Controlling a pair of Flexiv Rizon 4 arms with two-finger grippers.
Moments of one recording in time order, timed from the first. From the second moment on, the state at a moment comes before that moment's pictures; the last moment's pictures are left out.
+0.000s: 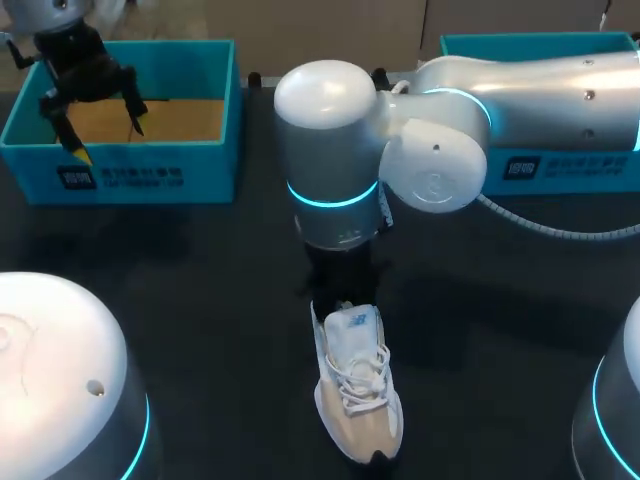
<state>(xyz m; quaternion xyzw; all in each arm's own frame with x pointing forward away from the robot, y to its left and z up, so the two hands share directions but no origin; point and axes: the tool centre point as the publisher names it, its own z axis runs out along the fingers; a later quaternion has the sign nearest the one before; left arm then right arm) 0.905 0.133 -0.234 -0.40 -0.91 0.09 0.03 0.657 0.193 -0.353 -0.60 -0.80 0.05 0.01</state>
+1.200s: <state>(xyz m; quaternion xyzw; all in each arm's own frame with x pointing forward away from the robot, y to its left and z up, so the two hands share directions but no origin) 0.905 0.133 -0.234 -0.40 -0.91 0.09 0.03 0.650 0.187 -0.339 -0.60 -0.79 0.08 0.01</state>
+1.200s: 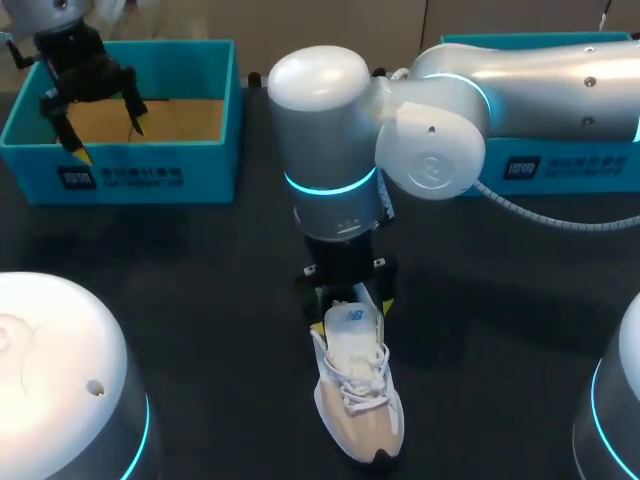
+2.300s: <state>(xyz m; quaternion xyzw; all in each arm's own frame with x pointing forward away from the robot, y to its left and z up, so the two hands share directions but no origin) 0.905 0.133 -0.234 -0.40 -0.91 0.09 0.03 0.609 0.192 -0.303 -0.64 -0.76 0.08 -0.01</state>
